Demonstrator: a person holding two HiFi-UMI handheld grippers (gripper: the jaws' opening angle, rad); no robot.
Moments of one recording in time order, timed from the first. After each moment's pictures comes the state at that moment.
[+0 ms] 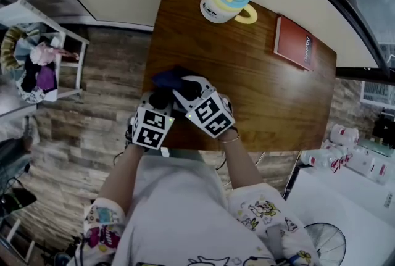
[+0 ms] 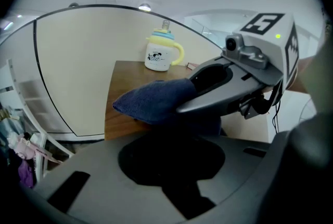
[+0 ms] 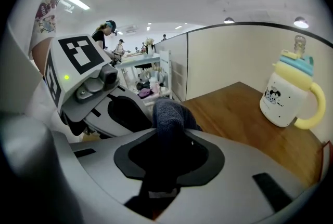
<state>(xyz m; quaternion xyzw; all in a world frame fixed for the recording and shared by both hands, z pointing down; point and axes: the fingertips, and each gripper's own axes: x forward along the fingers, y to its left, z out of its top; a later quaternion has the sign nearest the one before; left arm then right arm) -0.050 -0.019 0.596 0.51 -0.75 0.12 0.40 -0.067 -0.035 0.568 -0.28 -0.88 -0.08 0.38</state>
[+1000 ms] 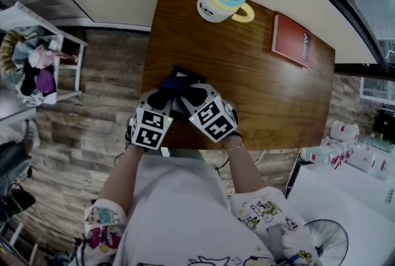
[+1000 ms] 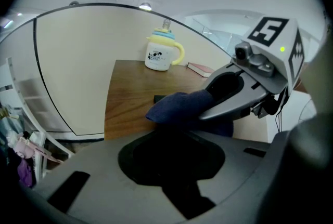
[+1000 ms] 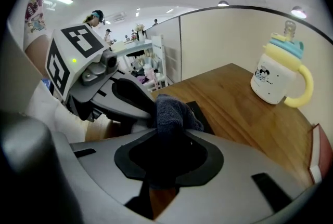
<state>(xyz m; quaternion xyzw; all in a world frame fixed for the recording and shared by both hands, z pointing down) -0.050 -0.018 0.596 0.51 -0.75 0.11 0.40 -0.033 -0.053 0.582 -0.24 -0.85 -0.07 0.46</state>
